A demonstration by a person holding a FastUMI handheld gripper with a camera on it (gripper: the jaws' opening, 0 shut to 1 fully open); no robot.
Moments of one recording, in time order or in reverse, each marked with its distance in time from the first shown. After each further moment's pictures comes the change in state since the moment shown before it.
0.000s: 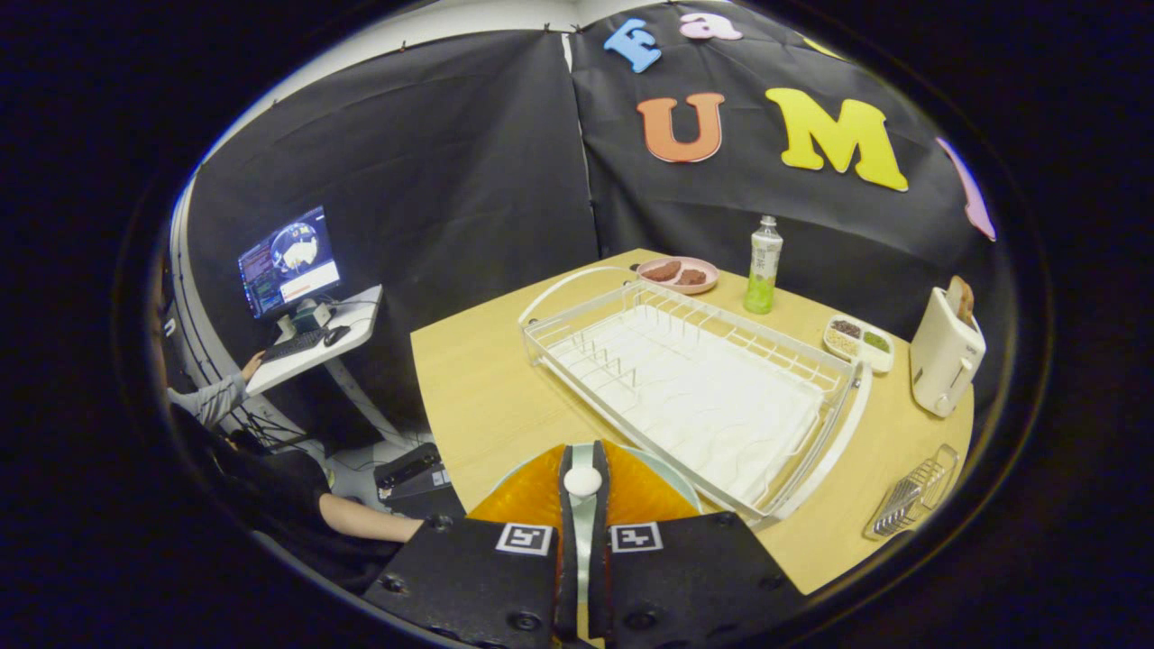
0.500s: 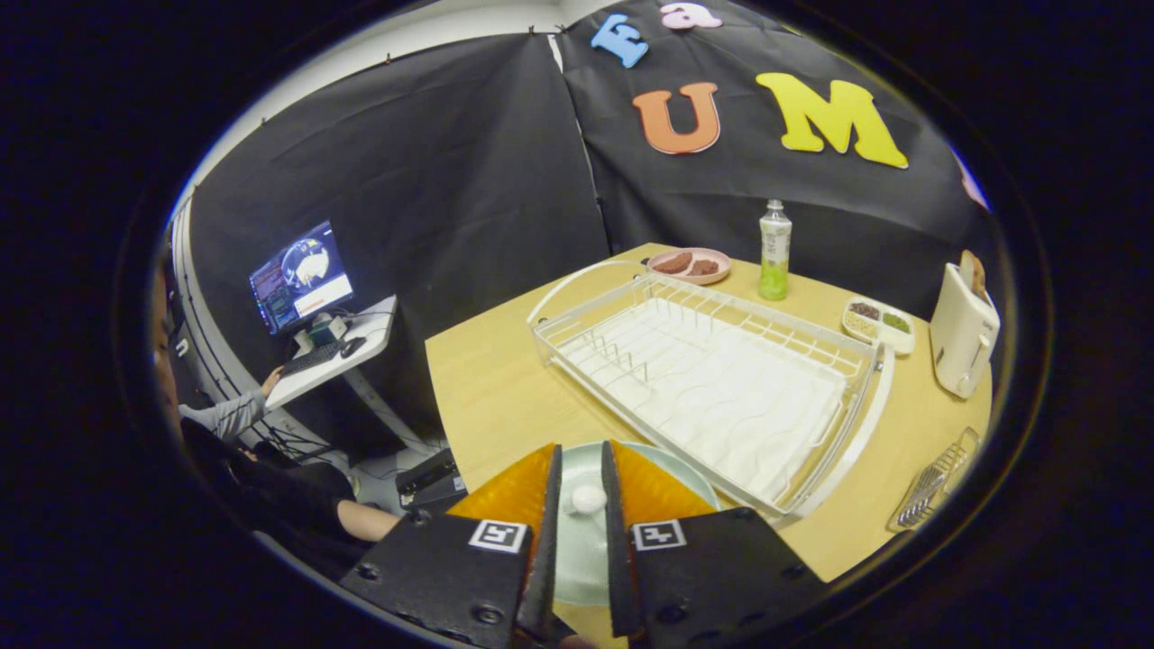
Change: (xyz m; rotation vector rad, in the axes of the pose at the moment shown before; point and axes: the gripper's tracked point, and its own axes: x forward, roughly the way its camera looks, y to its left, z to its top) arm 0.004 -0.009 0.003 0.021 -0.017 0.032
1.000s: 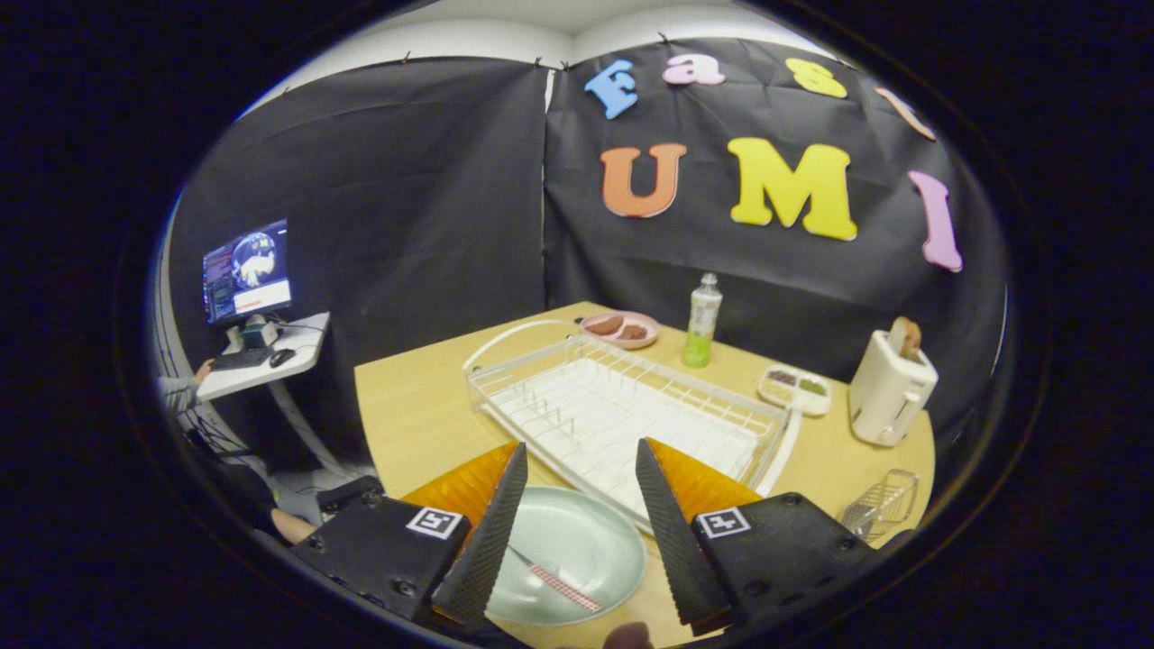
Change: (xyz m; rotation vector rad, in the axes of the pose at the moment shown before) arm -0.035 -0.024 0.044 -0.101 -0.273 -0.332
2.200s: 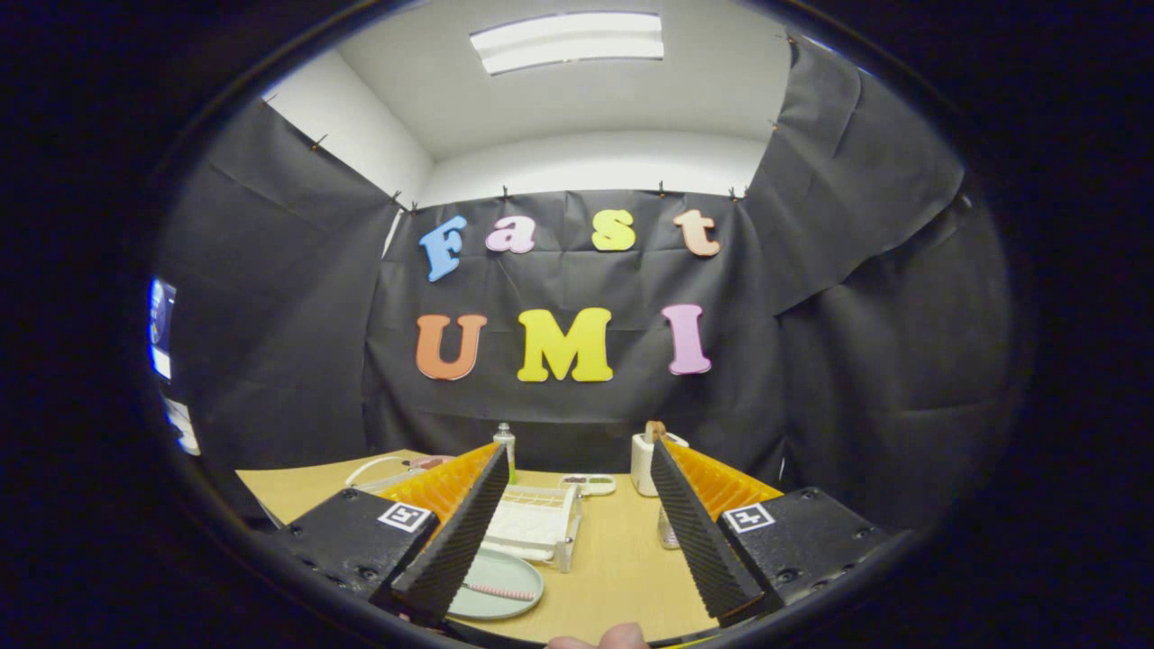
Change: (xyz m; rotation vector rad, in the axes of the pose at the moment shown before) arm -0.222 0.005 -0.020 0.226 -0.476 -0.662
